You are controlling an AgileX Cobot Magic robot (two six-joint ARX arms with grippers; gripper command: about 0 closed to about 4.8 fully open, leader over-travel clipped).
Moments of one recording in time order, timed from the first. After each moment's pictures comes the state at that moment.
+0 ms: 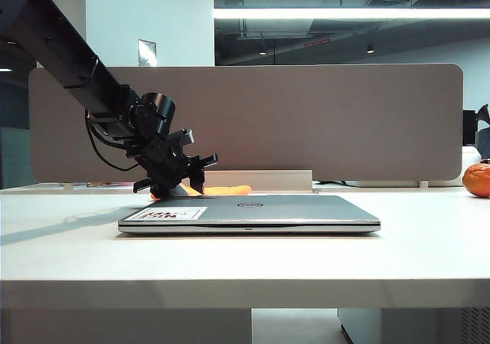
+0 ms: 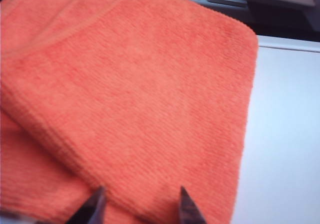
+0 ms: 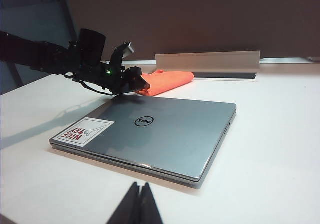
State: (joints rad) left arm -0.24 2.58 2.14 -0.07 0.14 -0.26; right arm 0.03 0.00 0.01 0.04 -0.42 0.15
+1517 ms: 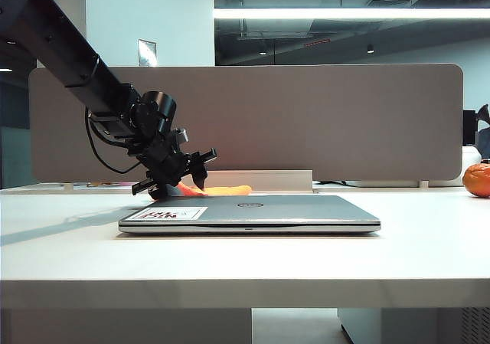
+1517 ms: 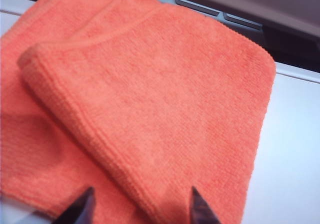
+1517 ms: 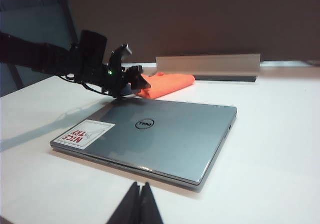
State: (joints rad) left arm -0.24 2.58 2.15 -0.07 0.09 -0.40; right arm 0.04 0.00 0.01 0.06 -0.42 0.15
